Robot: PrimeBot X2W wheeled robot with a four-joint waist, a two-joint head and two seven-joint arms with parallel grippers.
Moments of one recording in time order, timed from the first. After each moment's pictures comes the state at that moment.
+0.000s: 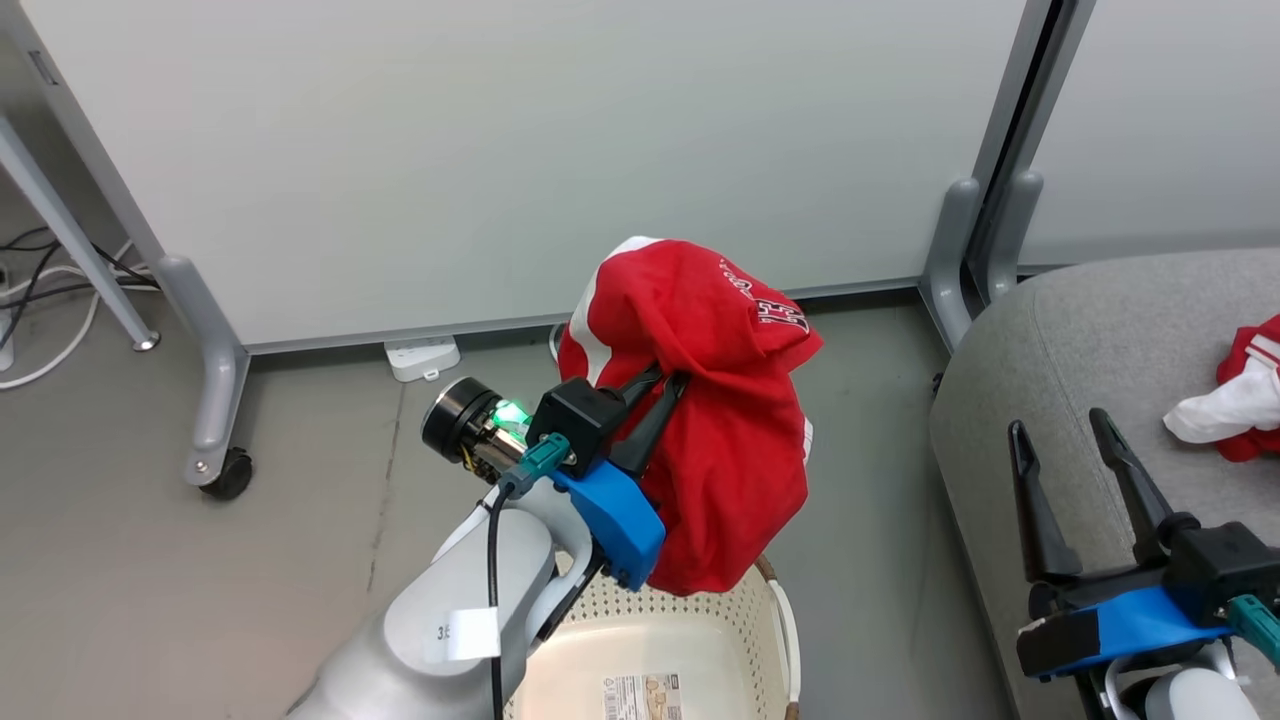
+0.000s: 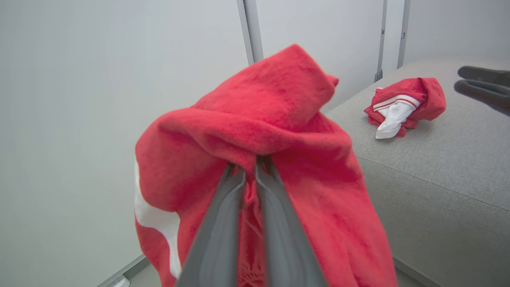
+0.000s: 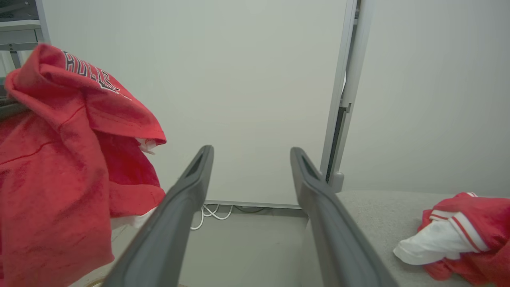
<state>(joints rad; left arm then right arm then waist) -0.66 0.11 -0.86 0.66 -0.48 -0.08 -0.26 -0.10 -0.12 -0.04 0.17 0.08 0.13 -0.26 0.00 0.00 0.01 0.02</state>
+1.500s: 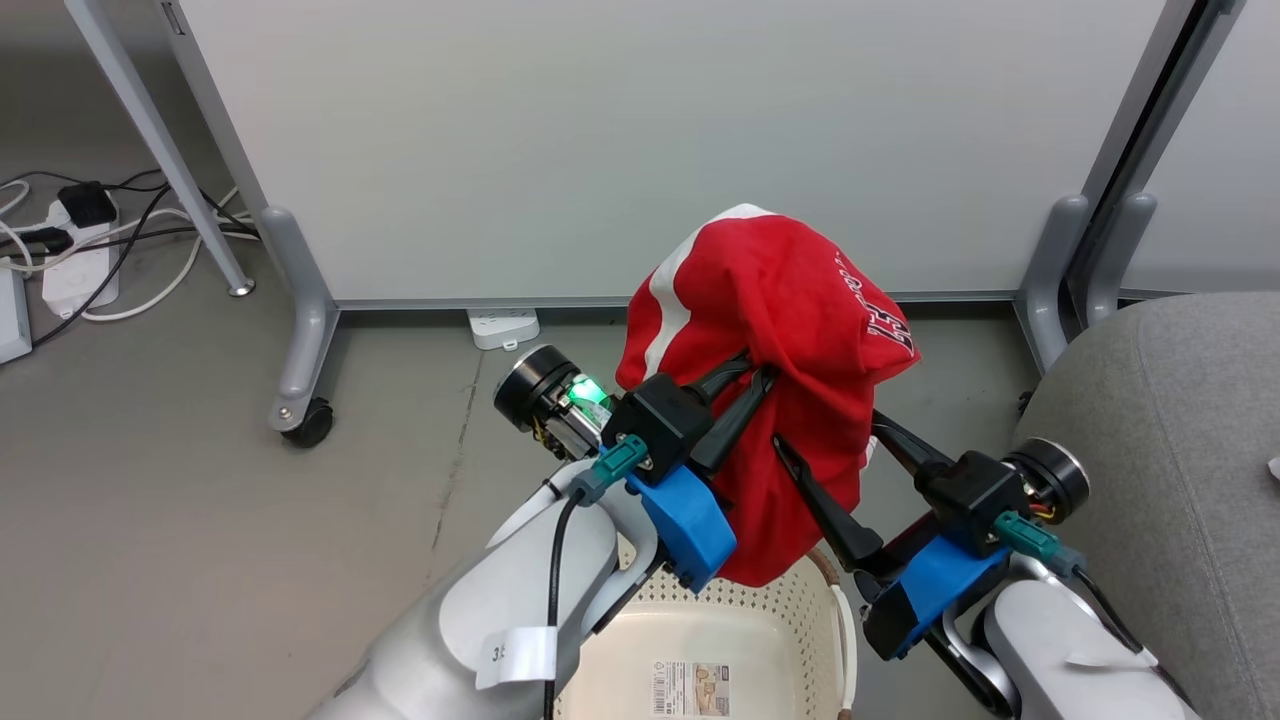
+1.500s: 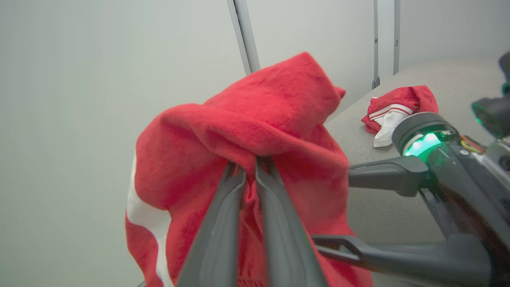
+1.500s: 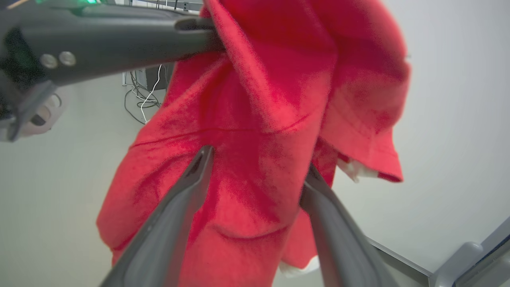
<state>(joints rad) -0.69 0.06 -0.90 0.59 -0.41 -0.11 -0.26 -0.39 -0.26 0.51 0.40 0.23 0.13 -0.26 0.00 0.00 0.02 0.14</state>
